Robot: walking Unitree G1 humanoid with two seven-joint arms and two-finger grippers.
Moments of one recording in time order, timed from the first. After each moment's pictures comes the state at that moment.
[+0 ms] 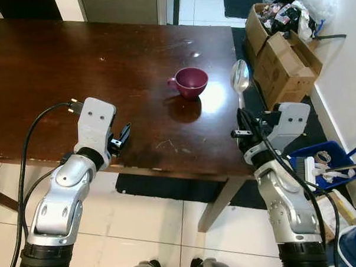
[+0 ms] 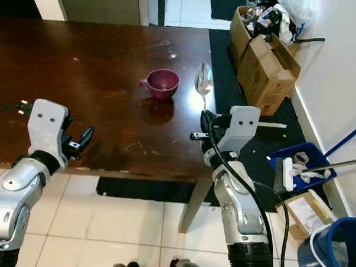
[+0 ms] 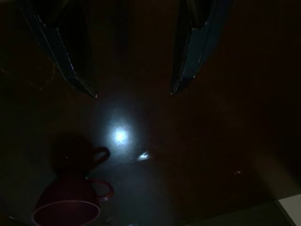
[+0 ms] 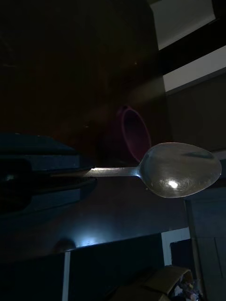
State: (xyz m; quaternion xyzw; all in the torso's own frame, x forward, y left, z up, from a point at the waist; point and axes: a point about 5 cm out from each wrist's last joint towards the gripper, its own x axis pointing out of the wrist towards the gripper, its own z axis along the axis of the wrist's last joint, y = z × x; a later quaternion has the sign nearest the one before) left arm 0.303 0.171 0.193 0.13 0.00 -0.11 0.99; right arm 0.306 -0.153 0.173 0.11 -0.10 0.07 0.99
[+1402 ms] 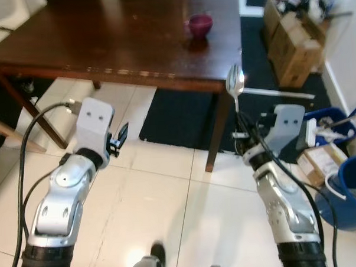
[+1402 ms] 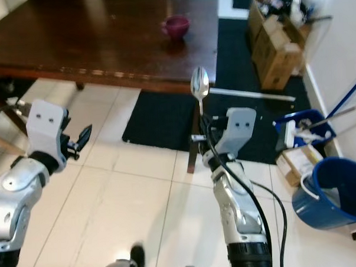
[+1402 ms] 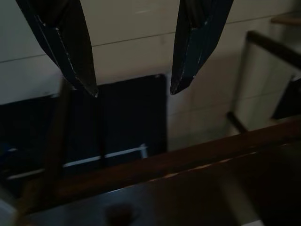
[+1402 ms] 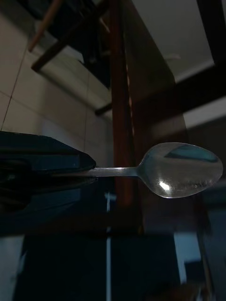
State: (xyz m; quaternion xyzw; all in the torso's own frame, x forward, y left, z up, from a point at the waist) left arm 0.303 0.170 0.194 0.13 0.00 -0.11 0.99; right arm 0.307 -0.154 0.168 0.13 -0.10 0.07 0.98
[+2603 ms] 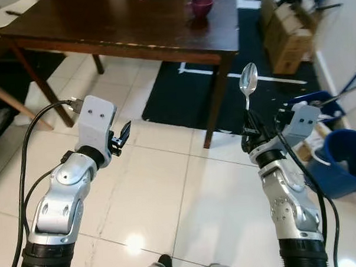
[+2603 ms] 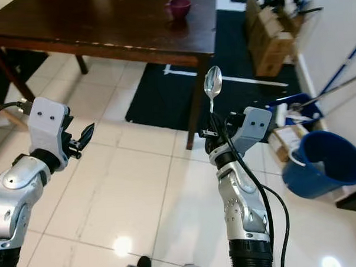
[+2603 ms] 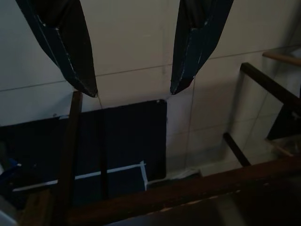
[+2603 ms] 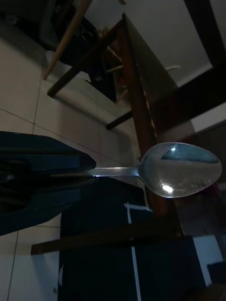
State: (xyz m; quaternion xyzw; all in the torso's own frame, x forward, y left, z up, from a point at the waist) left arm 0.305 0.168 0.195 0.12 0.00 -0.11 0.99; right arm 0.309 -0.164 0.171 0.18 -0.10 0.05 0.98
